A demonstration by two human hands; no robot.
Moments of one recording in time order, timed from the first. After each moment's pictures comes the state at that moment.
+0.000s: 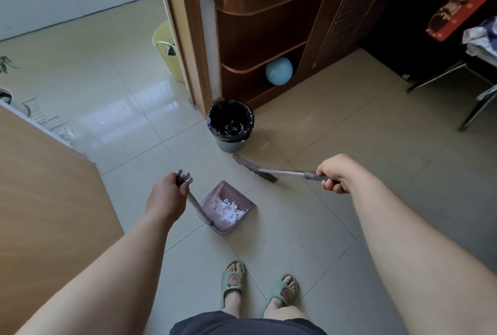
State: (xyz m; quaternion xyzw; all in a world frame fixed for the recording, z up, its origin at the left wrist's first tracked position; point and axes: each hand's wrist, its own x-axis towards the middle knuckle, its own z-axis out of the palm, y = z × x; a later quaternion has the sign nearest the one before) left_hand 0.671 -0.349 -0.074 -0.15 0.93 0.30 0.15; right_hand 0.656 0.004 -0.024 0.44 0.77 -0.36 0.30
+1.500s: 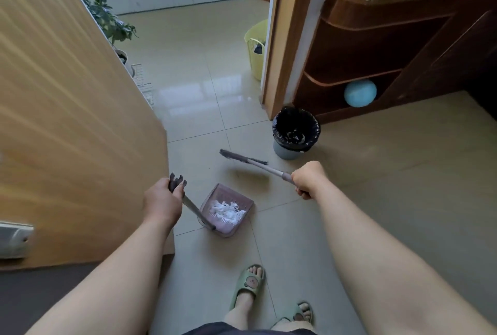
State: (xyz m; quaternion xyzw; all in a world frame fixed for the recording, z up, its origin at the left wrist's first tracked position) left_hand 0.743 -0.461 -0.069 -0.39 0.85 0.35 0.03; right_hand 0.613 -0.187 -0.061 0.25 0.85 -0.33 0.33
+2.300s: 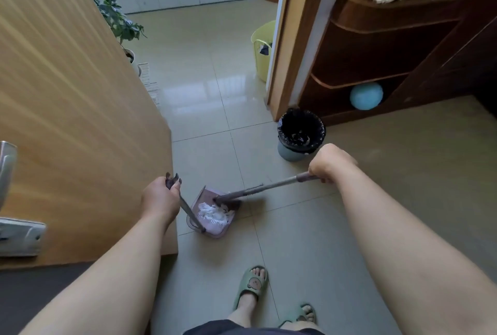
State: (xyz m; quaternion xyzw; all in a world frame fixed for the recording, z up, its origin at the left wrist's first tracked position) left_hand 0.743 -0.485 -0.063 -0.42 0.84 0.35 0.03; right_hand 0.591 -0.190 -0.004 0.13 0.94 -0.04 0.31
